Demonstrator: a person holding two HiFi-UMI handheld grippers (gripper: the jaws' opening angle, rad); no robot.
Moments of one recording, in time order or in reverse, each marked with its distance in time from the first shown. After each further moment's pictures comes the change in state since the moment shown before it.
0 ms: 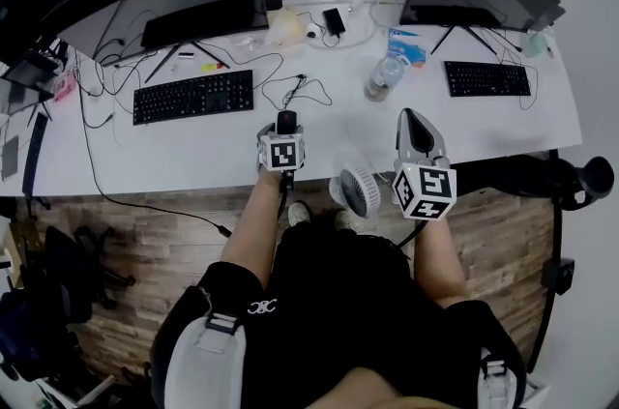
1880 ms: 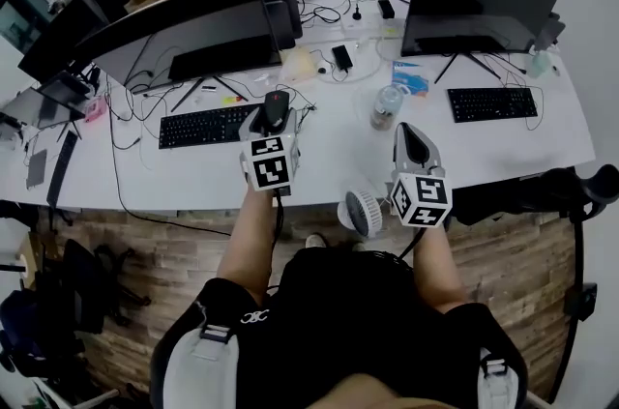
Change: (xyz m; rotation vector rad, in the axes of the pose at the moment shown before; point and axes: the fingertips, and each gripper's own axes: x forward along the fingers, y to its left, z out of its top) left arm -0.167 -0.012 0.174 0.091 -0.393 0.139; right arm -0.004 -0.006 0.020 0.078 -0.100 0.049
